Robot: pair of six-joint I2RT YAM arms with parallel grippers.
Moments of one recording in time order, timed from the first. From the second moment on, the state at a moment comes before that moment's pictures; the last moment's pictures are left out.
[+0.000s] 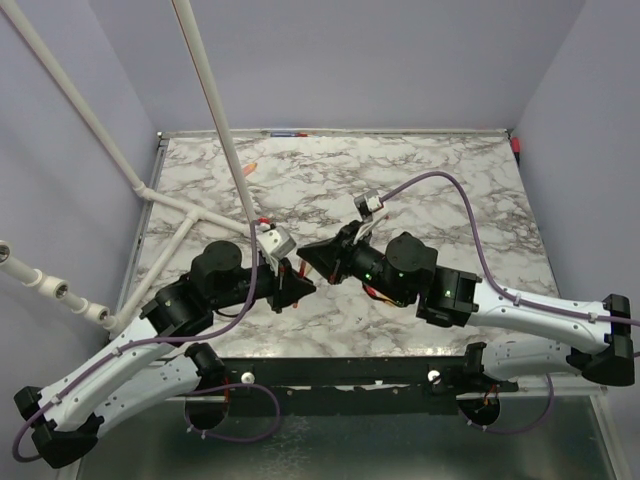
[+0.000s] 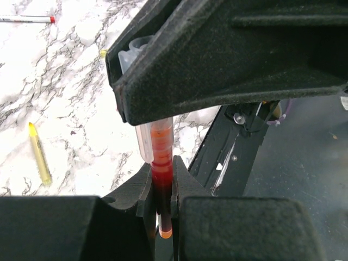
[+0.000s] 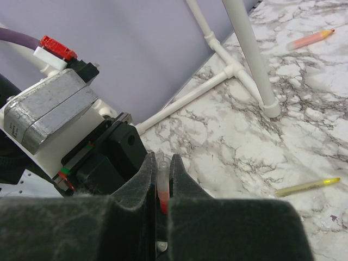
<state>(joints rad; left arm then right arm) -0.86 0.68 0.80 -0.41 0.30 -0.25 1.25 1.15 1.02 0.08 0.31 0.52</state>
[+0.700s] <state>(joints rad) -0.85 0.51 0.74 -0.34 0.19 -0.32 1.27 1.18 1.05 -0.04 0.39 0.67</state>
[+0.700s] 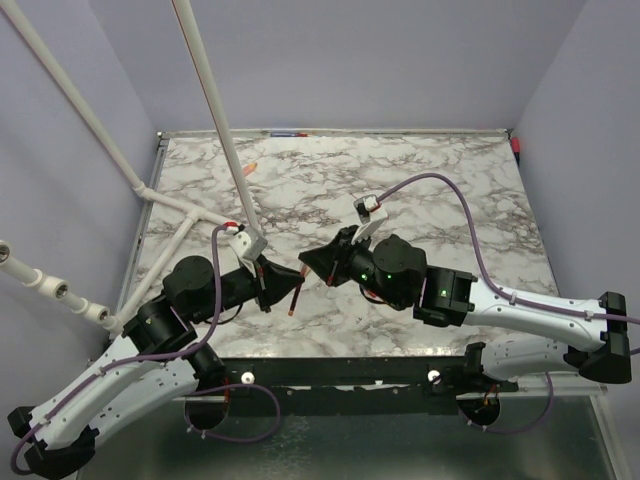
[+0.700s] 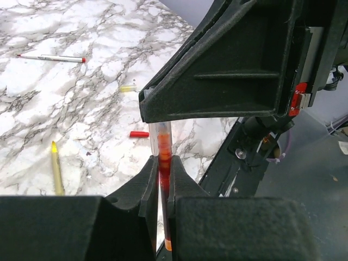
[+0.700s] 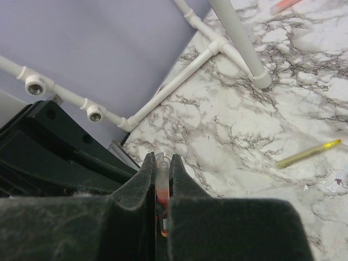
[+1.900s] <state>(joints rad) -0.85 0.52 0.72 -0.31 0.19 -0.34 1.27 1.19 1.12 -0.09 0.42 0.57</state>
